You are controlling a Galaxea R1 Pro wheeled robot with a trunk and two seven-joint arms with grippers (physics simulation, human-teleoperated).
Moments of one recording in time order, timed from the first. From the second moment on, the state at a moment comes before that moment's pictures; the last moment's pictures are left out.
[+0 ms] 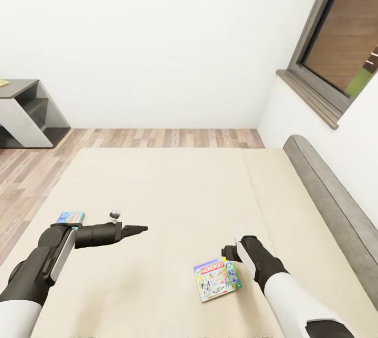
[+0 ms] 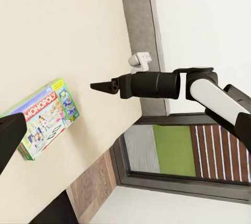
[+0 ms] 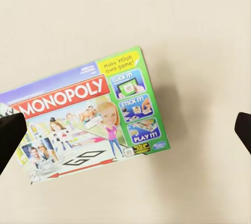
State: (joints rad) left arm -0.54 0.23 0.08 -1.17 0.17 1.03 -1.21; right arm -0.74 0.09 0.02 -0.50 -0.11 0.64 -0.14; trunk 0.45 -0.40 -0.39
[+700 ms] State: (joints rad) left arm -0.54 0.23 0.08 -1.16 0.17 1.03 -1.21; right arm -0.73 0.08 0.02 -0.50 -0.10 0.59 0.04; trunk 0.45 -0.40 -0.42
